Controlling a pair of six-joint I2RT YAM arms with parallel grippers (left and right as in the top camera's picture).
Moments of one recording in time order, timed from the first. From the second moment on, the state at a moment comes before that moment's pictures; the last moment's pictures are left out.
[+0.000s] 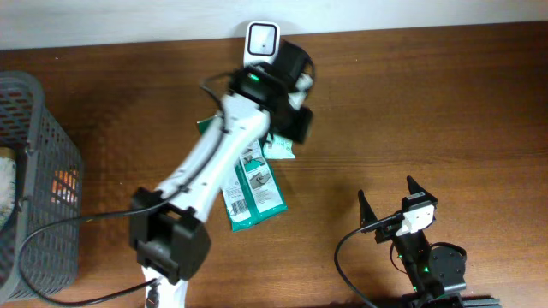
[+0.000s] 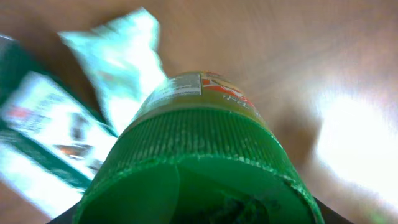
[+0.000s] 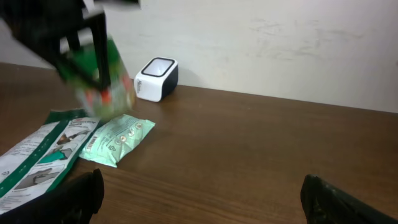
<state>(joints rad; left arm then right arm) -0.61 2.07 2.01 -1.18 0.08 -0.16 0.12 0.01 0.01 -0.06 -0.12 -0.03</state>
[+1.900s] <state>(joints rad) 0.82 2.02 1.62 -1.04 0.25 0.12 0.12 0.02 0.01 -0.06 -0.12 -0.03</state>
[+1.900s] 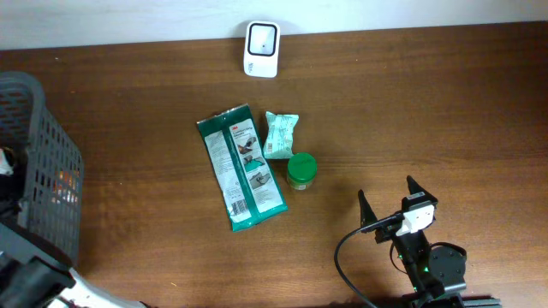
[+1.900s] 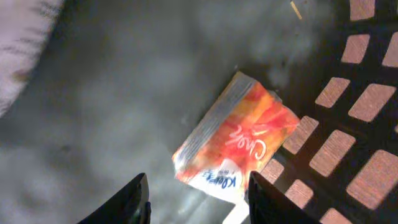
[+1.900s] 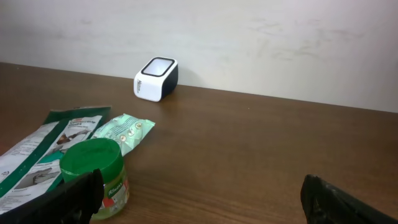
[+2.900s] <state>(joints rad) 0.17 1.35 1.73 -1.16 0.21 -0.21 0.12 0.02 0.01 -0.06 -0.12 -0.03</state>
